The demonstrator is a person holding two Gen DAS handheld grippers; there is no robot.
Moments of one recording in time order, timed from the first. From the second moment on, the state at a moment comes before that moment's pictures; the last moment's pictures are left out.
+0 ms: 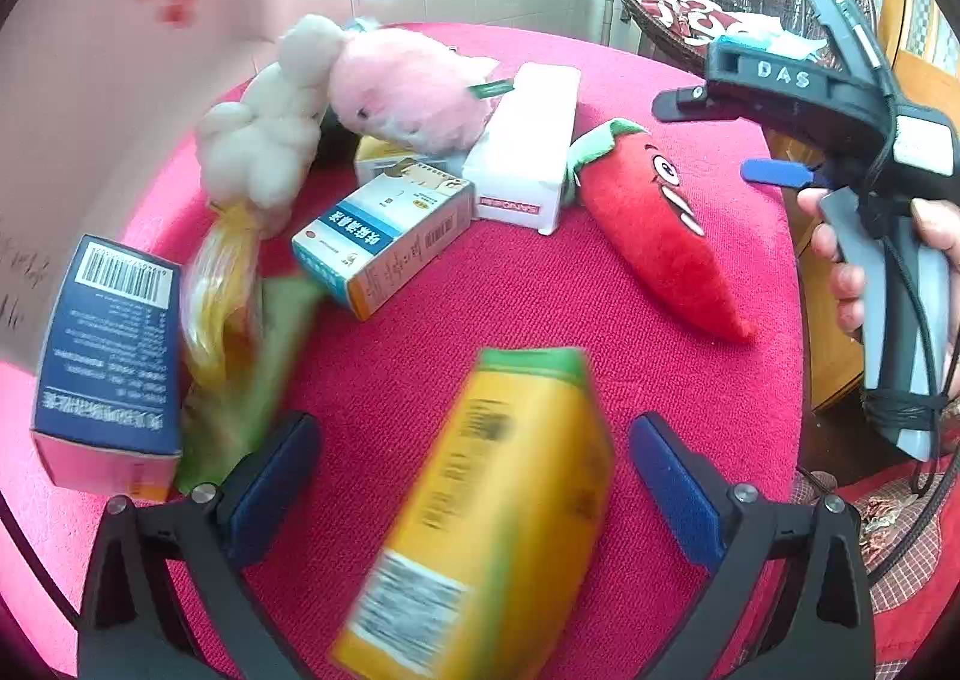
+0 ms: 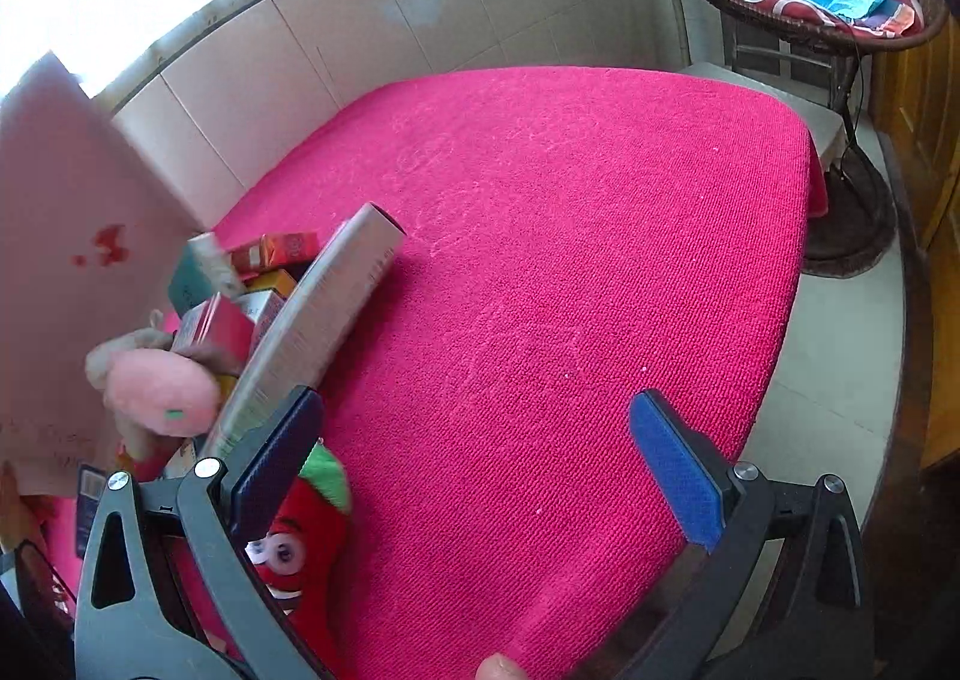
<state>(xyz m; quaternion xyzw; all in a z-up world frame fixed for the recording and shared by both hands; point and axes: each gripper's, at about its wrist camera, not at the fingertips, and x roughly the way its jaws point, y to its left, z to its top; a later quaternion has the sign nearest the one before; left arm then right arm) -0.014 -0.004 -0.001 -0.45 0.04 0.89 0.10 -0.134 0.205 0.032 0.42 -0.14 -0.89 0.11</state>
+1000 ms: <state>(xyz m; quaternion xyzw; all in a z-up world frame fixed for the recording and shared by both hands) -0.012 -0.007 0.006 -0.45 0.04 0.89 0.11 -0.123 0.196 0.064 0.36 -0.13 -0.91 0.15</state>
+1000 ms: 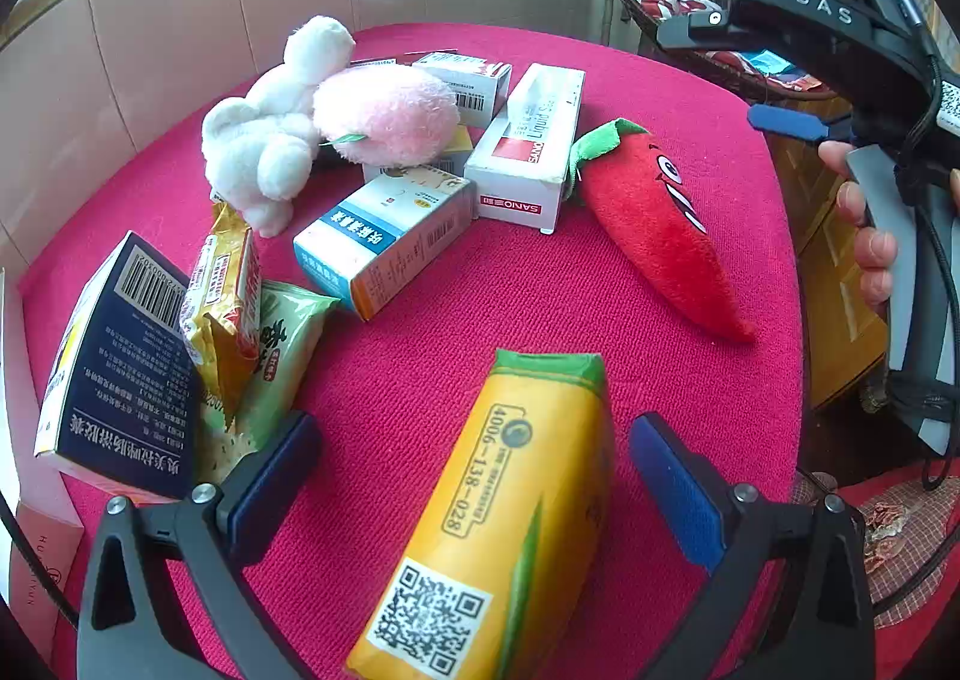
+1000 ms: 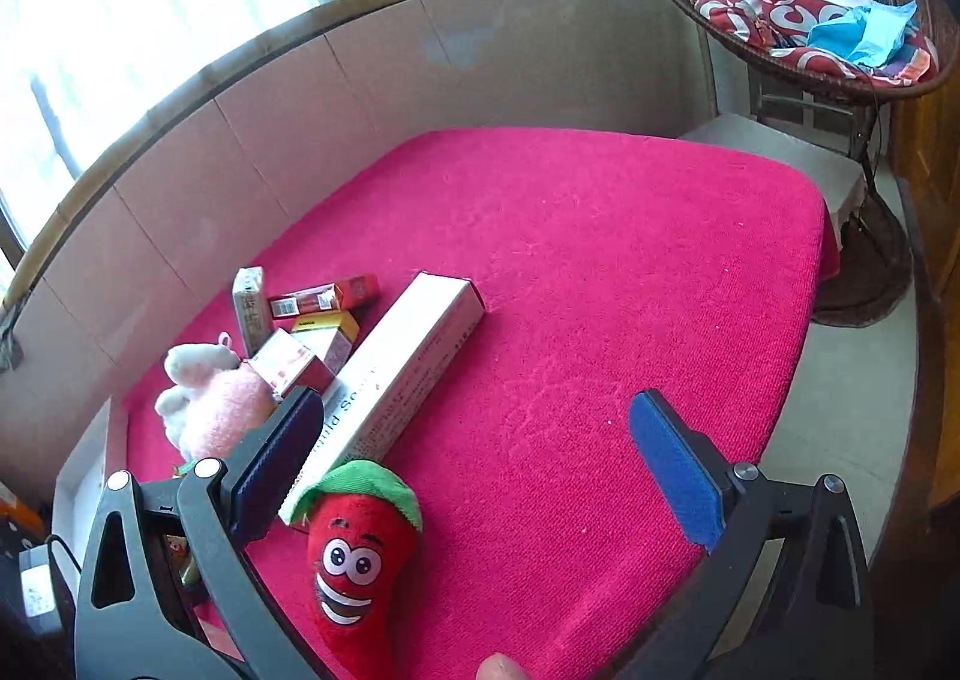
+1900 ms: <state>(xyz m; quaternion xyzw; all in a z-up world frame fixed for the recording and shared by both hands) 0.029 -0.065 0.075 -0.34 -0.02 0.94 0.02 -0.101 0.205 0.099 0.27 -0.12 -0.93 0.21</state>
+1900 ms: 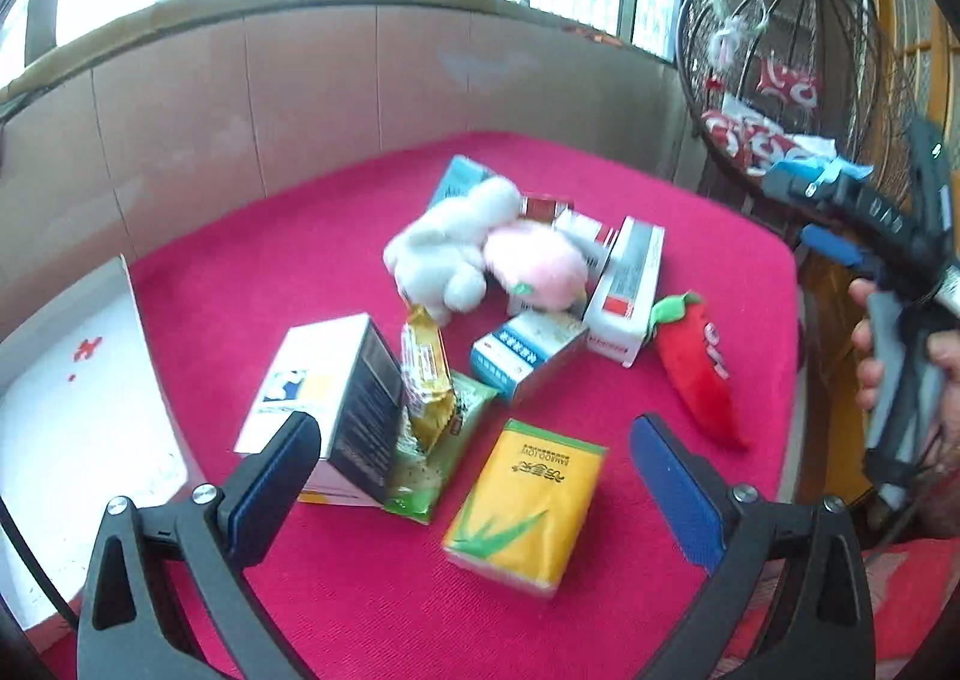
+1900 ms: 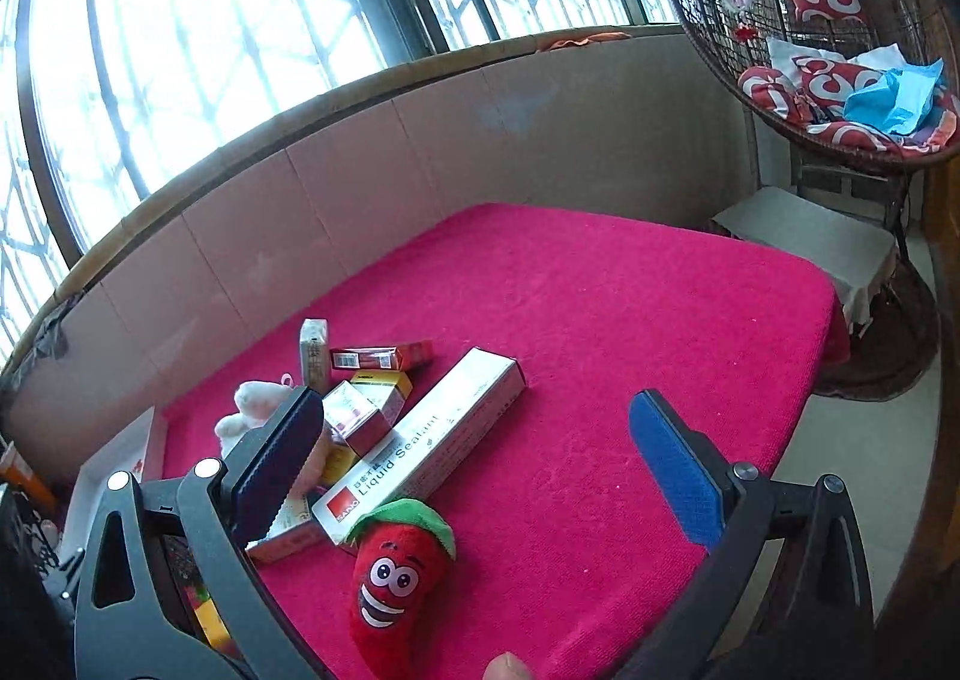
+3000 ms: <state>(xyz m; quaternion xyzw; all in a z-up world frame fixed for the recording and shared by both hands) -0.007 -0.004 0.017 -0.45 0.05 0.89 0.08 -0.094 0.115 0.028 0.42 0.12 -0.85 0.29</state>
